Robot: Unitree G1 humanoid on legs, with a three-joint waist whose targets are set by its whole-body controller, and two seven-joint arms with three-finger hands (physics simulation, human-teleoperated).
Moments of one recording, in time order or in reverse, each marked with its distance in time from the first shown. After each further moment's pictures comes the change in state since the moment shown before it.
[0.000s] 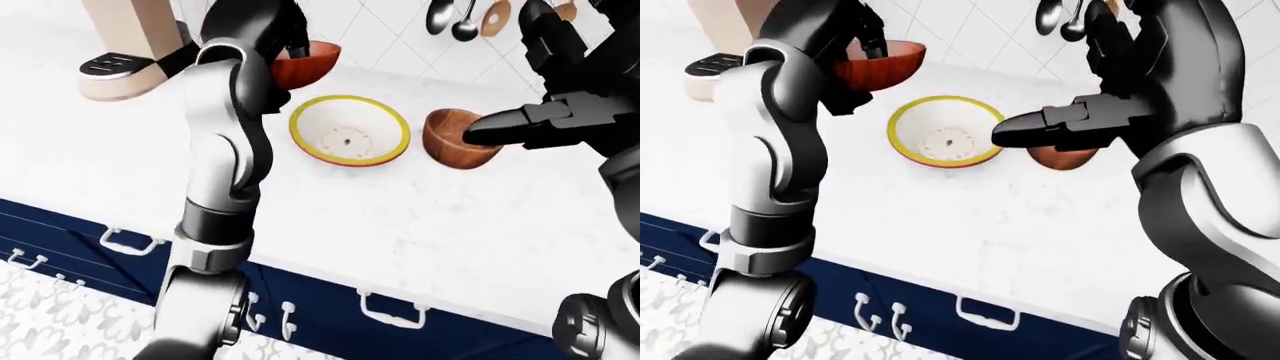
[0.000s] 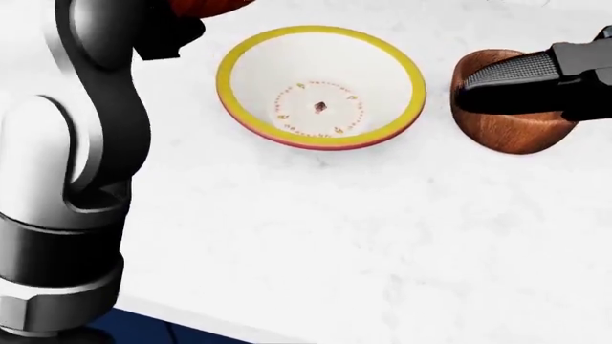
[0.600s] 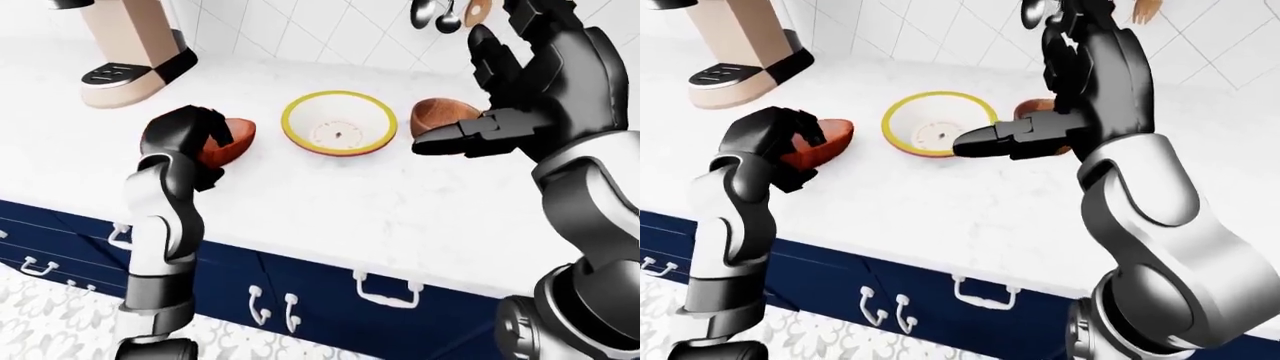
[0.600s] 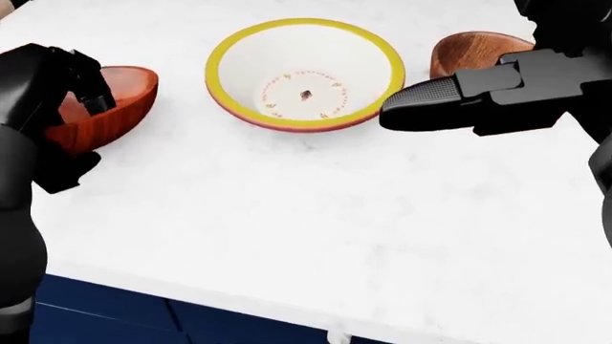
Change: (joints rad) left arm 0.452 0.191 0.134 -0.057 -0.172 -0.017 0.139; right arm -0.009 0.263 0.116 -0.032 -0.441 0.062 0.243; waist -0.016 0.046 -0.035
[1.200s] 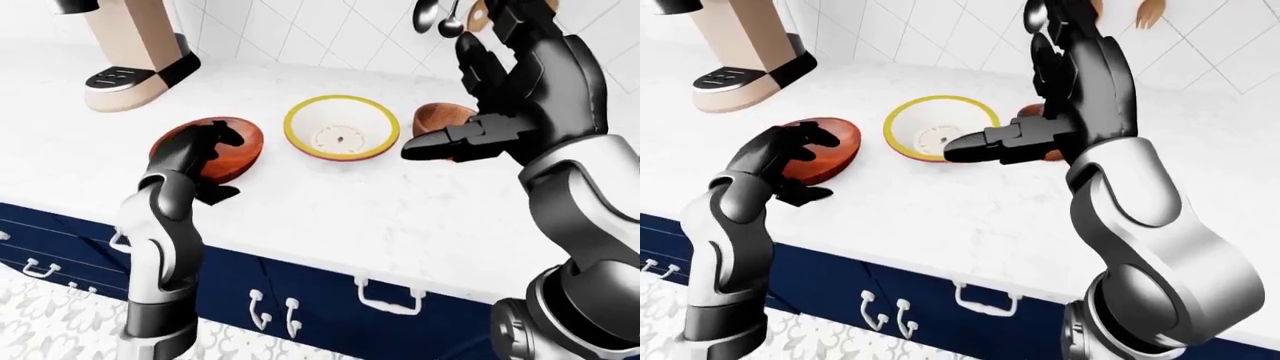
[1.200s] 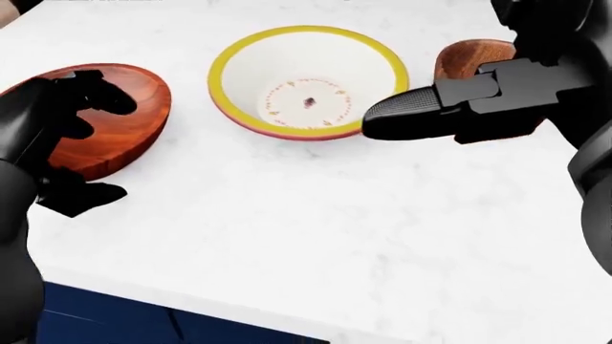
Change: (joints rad) left arm 0.108 -0.043 0.016 -0.170 -0.120 0.091 -0.109; right arm 0.010 0.024 0.033 0.002 -0.016 -0.006 -0.001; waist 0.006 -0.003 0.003
